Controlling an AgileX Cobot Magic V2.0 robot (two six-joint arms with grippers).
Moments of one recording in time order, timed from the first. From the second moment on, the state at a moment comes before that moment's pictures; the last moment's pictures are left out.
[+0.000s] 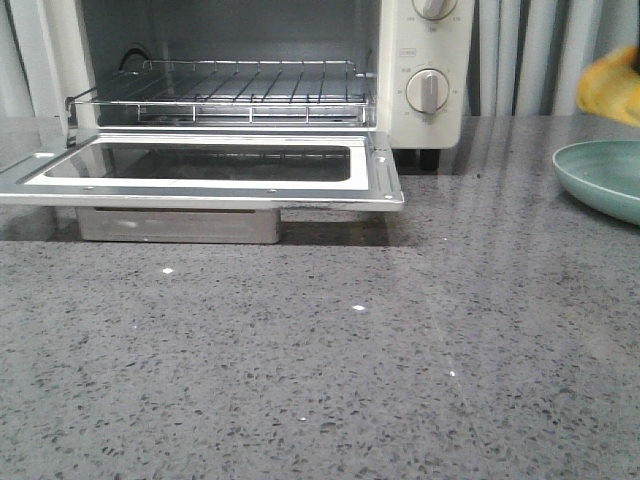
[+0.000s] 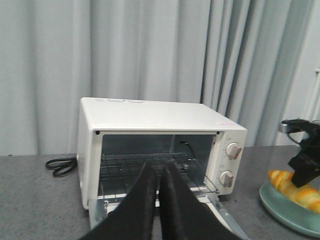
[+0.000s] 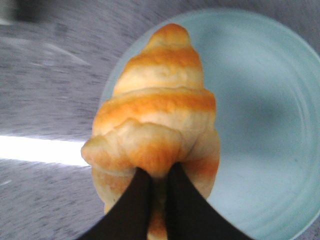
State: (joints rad) left arm -0.37 0.23 -0.83 0.01 0.63 -0.18; right arm 0.14 1.58 -1.54 -0.02 1.23 0.03
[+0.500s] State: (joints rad) left arm -0.34 0.20 -0.83 0.01 0.66 -0.18; right arm 0.63 1.44 -1.56 -0.01 1.25 -0.07
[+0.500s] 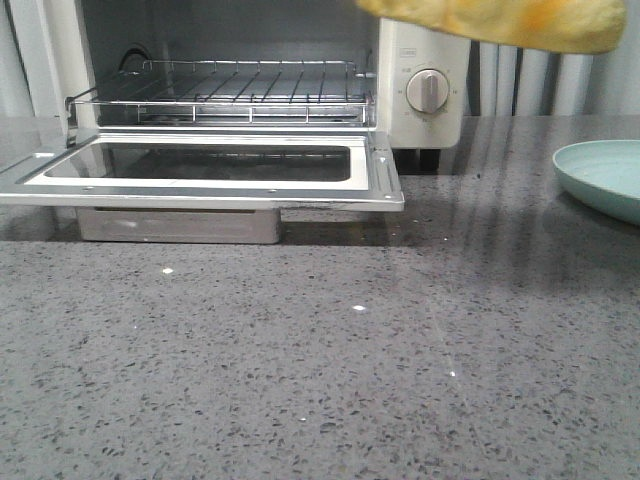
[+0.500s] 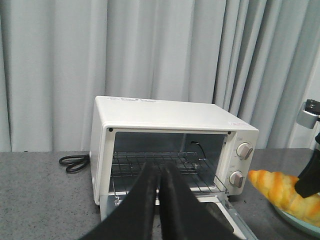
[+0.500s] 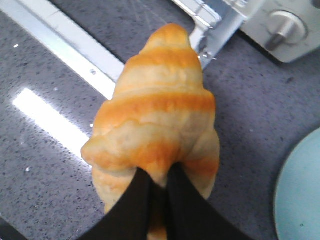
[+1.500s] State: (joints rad) left arm -0.34 0.20 -0.83 0.01 0.67 -0.18; right arm 0.77 1.92 -1.98 -0.30 1.04 -0.17
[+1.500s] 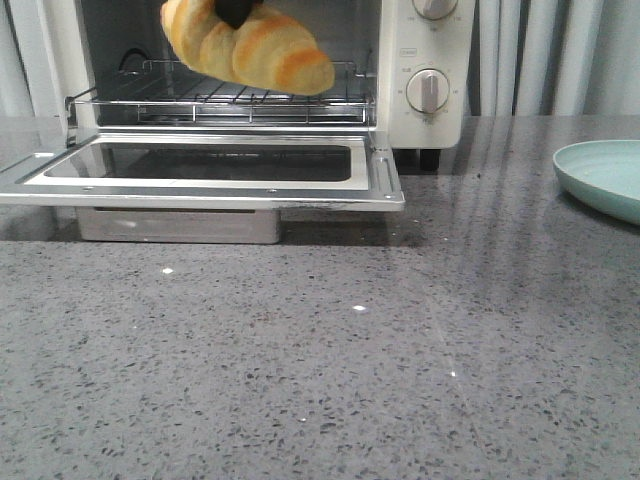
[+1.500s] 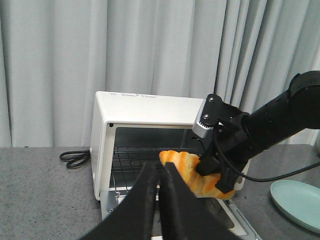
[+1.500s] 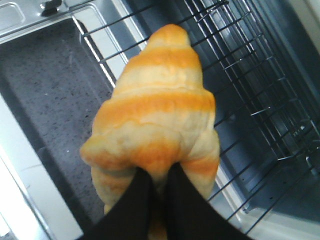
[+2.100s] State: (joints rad) left arm -0.34 0.20 -0.83 0.01 0.67 -0.18; right arm 0.77 2.04 -2.00 -0.50 0.87 -0.17
